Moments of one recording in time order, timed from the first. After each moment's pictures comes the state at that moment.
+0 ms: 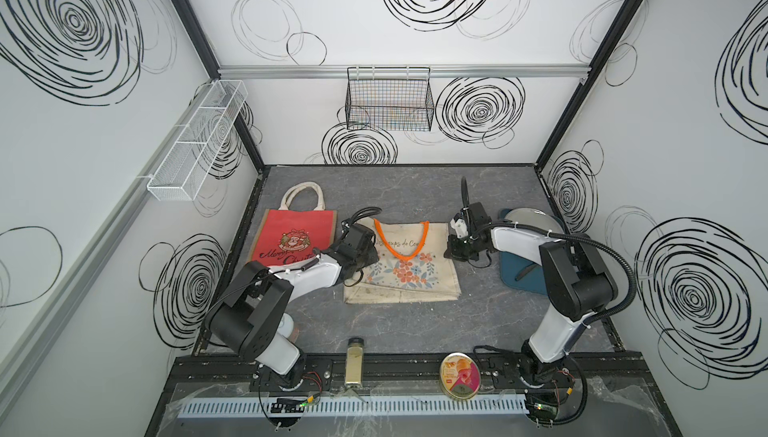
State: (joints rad) left arm -0.54 1.55 0.72 -0.06 -0.13 -0.88; right arm 0.36 1.76 0.97 -0.44 -0.33 0.39
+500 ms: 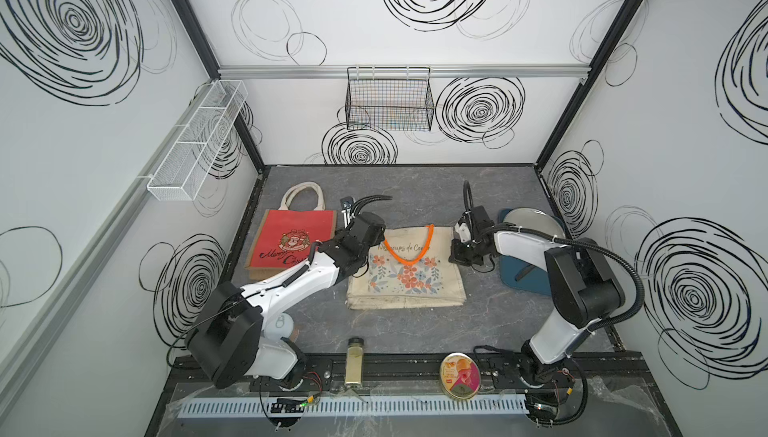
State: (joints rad) left arm -0.65 1.39 0.91 -0.18 -0.56 -0.73; right arm 0.37 1.71 0.94 -0.46 -0.28 0.40
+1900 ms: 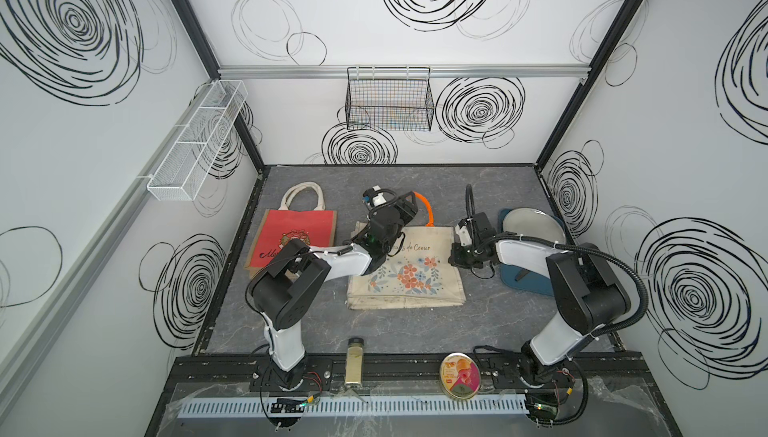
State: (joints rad) left arm -0.66 1.85 1.03 0.73 -0.30 -1.12; right arm 0.39 1.67 0.83 -0.30 -0.25 0.40
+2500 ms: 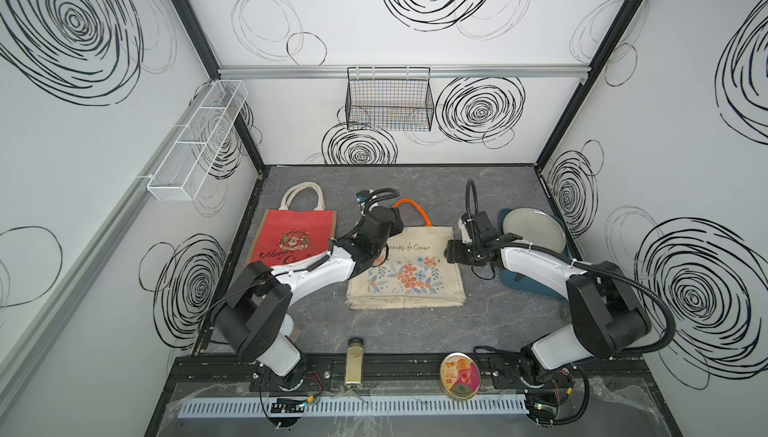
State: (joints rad) left arm -0.66 1.52 0.87 0.17 -0.34 -0.87; right arm 0.49 1.48 0.83 -0.37 -0.03 0.43
